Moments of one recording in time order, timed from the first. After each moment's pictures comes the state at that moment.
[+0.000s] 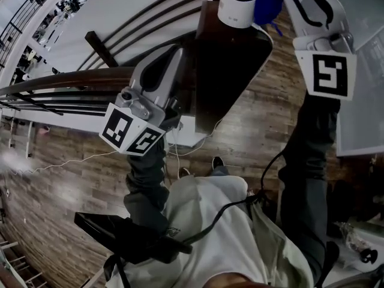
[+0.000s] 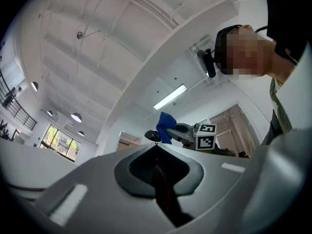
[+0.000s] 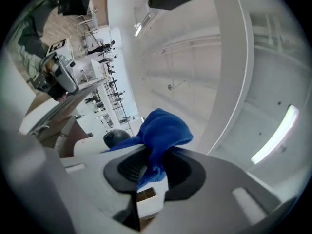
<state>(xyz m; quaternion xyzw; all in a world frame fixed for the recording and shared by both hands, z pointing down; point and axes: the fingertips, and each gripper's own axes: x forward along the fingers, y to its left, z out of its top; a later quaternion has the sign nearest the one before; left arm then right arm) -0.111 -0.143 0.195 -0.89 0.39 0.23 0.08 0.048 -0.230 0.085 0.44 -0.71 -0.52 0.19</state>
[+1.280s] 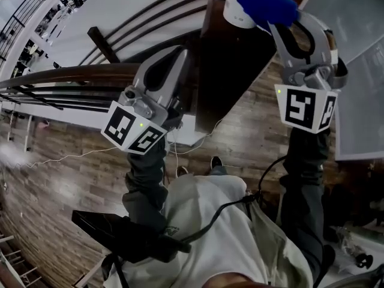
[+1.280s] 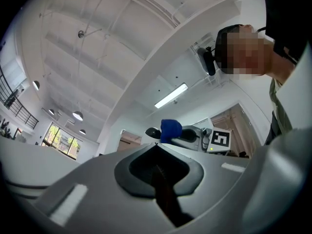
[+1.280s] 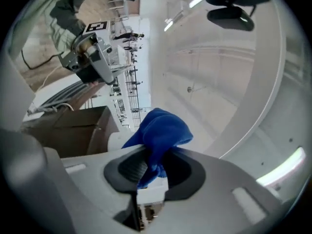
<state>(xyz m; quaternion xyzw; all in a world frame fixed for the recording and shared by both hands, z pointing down) -0.105 -0.141 0.197 -0.89 0.39 0.23 0.07 0.028 -0.199 0.136 0.40 -0.66 -0.59 0.23</state>
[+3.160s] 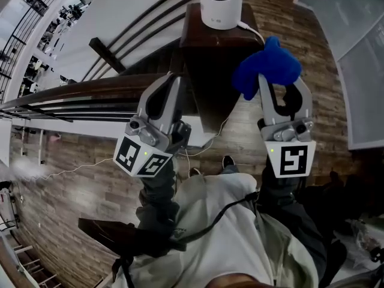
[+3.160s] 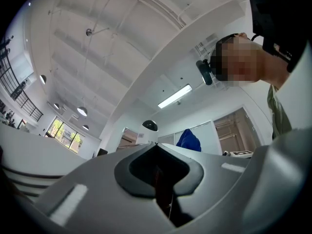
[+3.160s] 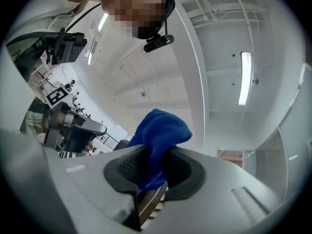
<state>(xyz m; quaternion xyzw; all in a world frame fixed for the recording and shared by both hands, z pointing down) -0.081 -0.132 0.227 -0.88 0.40 0.24 0.04 0.076 -0.139 0.209 0.47 -0.82 -0.31 -0.06</state>
